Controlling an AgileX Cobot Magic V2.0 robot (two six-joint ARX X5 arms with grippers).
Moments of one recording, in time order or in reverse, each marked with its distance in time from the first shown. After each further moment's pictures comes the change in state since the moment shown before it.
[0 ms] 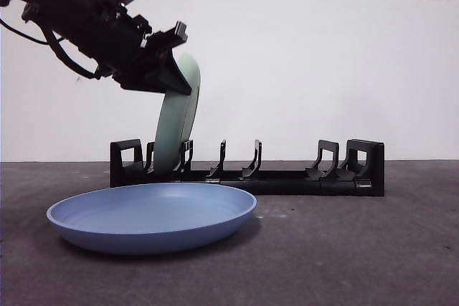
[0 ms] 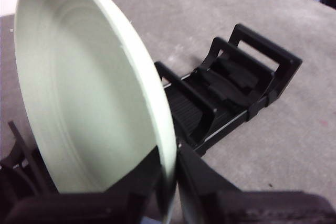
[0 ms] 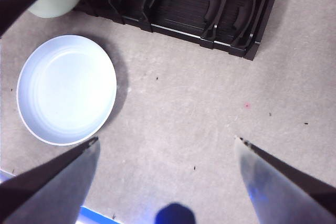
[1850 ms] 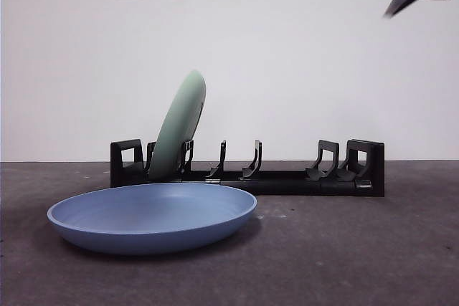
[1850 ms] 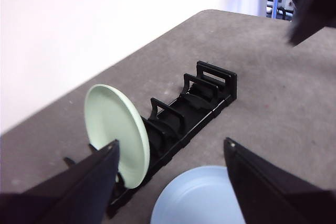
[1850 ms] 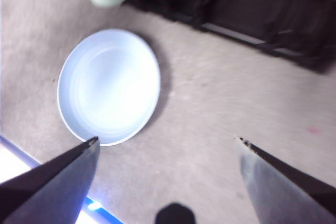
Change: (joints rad) left arm -0.001 -0.861 0.000 -0.726 -0.016 0.274; right arm 0.076 -0.001 -0.232 0.240 -0.150 0.012
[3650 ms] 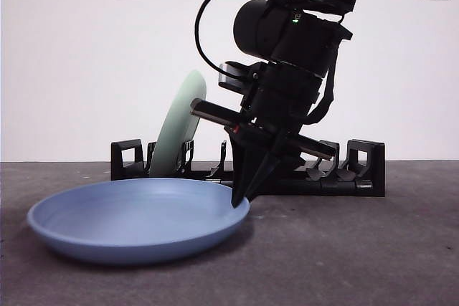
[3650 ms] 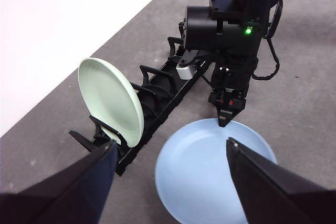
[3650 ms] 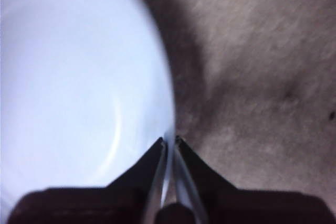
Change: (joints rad) left arm -0.001 -0.141 0.002 -0.270 0.001 0.193; right arm 0.352 0.457 -0.254 0.594 0.195 0.278
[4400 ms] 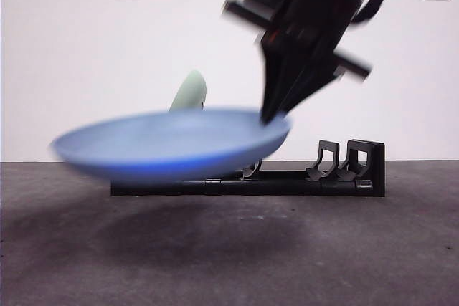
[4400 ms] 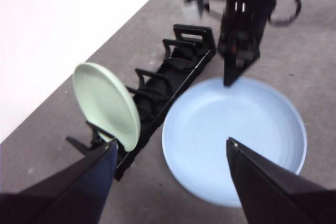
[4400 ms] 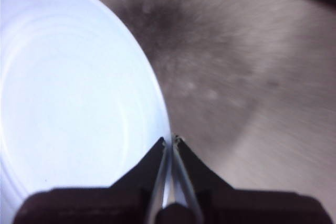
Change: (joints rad) left arm -0.031 0.000 0.000 0.000 0.000 0.027; right arm -0.039 -0.312 0.007 -0.238 0.021 -0.082
